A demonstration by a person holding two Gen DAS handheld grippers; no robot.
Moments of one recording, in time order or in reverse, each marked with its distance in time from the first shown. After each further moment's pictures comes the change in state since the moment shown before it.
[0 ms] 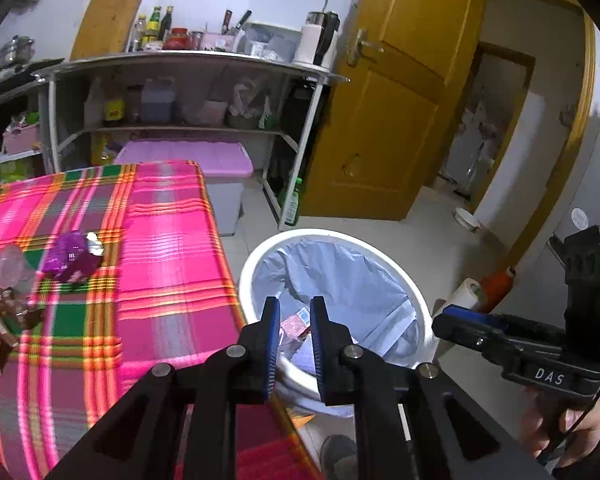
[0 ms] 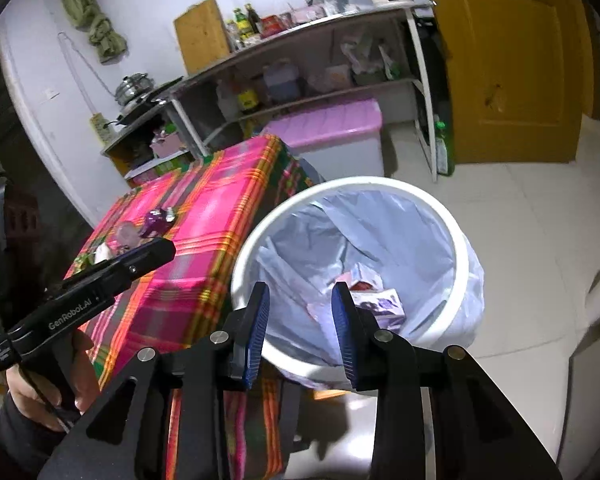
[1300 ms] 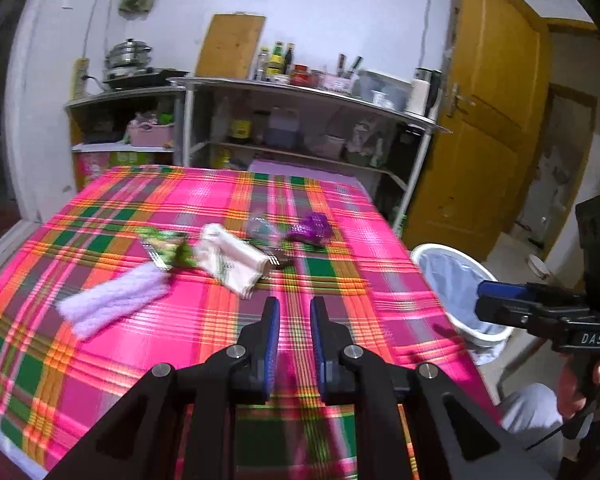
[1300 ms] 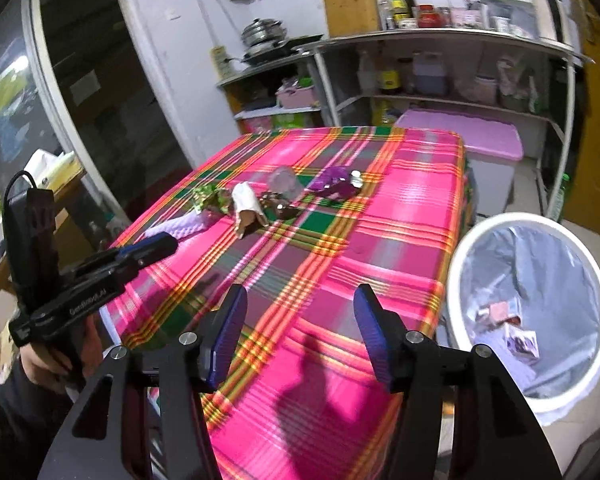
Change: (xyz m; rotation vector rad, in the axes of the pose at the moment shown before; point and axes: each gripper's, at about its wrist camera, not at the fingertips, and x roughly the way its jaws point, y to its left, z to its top) left arm -0.167 0.137 -0.071 -0.139 -0.137 0.318; right arm 0.041 0.169 -0.017 -0.342 0.110 0.279
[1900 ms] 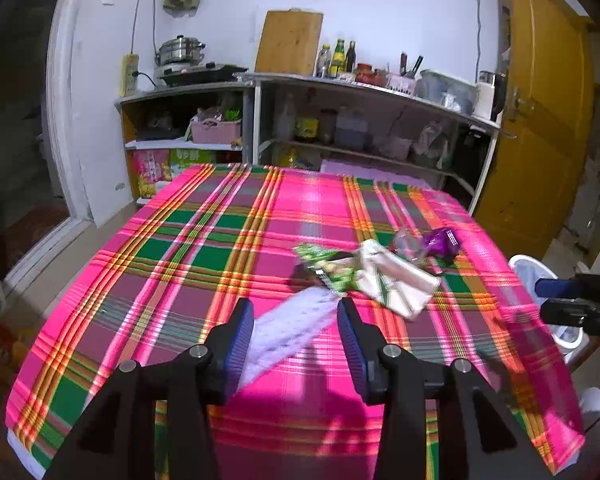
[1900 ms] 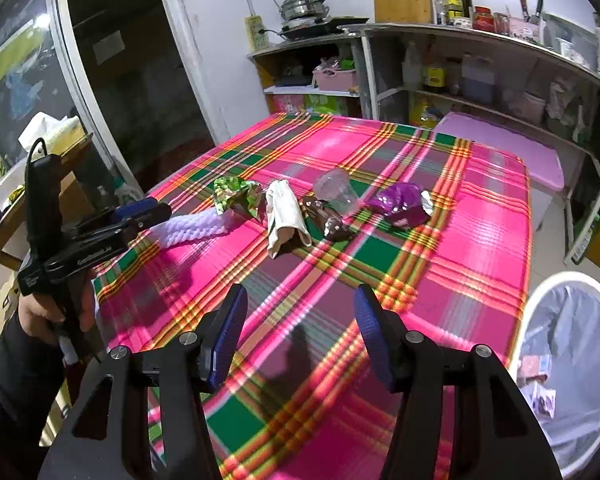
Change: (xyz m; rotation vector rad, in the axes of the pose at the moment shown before) left arm 0.020 0.119 0.021 -0.013 0.021 0.171; right arm 0.075 0.038 0.039 -0.114 0.084 0.040
